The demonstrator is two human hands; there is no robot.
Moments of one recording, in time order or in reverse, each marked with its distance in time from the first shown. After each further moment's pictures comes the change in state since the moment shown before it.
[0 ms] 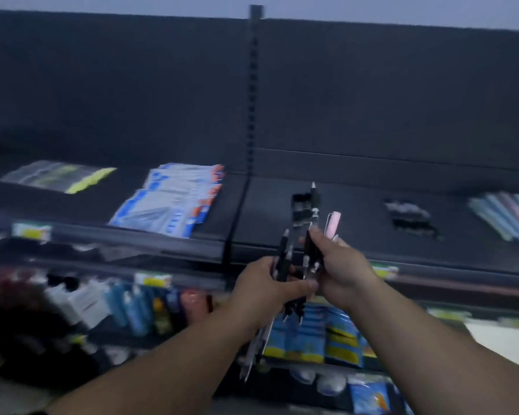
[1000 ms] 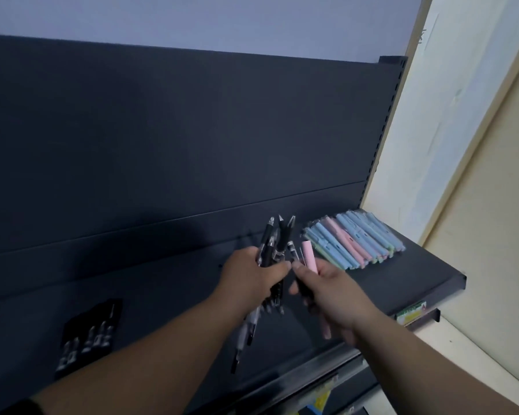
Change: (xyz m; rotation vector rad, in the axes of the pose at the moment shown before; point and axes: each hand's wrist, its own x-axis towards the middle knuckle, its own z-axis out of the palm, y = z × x) left_hand 0.251 0.101 0.280 0.261 -0.324 0.196; right_hand 0.104 -0.158 -0.262 -0.367 0.359 -0.189
